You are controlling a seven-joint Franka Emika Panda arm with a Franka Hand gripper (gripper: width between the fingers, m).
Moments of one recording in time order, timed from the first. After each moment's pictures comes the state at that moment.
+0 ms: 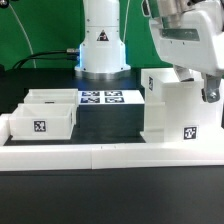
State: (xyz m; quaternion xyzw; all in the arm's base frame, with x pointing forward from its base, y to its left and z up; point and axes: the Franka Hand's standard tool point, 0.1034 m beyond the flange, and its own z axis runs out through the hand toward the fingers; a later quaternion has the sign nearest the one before) arm 0.642 0.101 0.099 -0.74 0.65 0.06 0.12
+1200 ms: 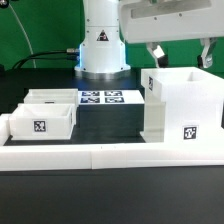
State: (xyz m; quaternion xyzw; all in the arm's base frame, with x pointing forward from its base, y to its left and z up) arm 0.580 0.087 0.135 -0.94 0.32 0.05 0.10
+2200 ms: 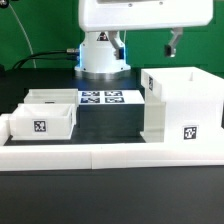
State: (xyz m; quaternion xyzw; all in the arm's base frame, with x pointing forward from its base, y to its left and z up) arm 0.558 0.016 0.142 -1.00 0.05 0.00 0.02
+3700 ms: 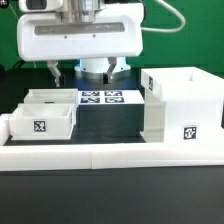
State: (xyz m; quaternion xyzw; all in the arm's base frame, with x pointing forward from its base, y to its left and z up) arm 0.533 -0.067 0.085 -1.00 0.02 0.00 0.01
